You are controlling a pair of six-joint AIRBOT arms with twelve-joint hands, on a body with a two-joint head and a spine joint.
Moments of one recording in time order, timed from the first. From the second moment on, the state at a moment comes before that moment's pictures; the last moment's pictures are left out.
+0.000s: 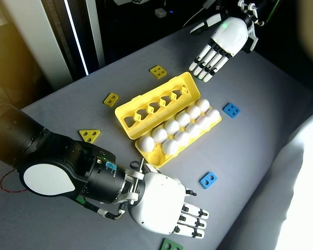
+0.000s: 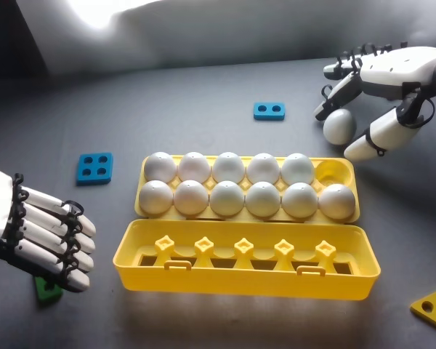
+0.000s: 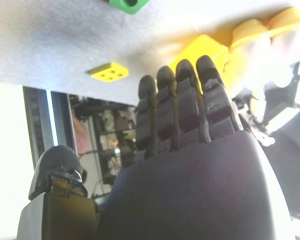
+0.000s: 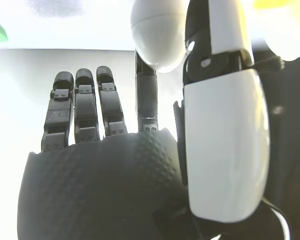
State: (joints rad) left arm 0.48 -0.91 1.17 1.53 -1.24 -0.23; right arm -0.28 -1.30 1.65 -0.49 0.21 -0.24
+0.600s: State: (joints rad) left arm 0.48 -0.91 1.17 1.53 -1.24 -0.23; right arm -0.28 -1.30 1.65 -0.49 0.24 -0.24
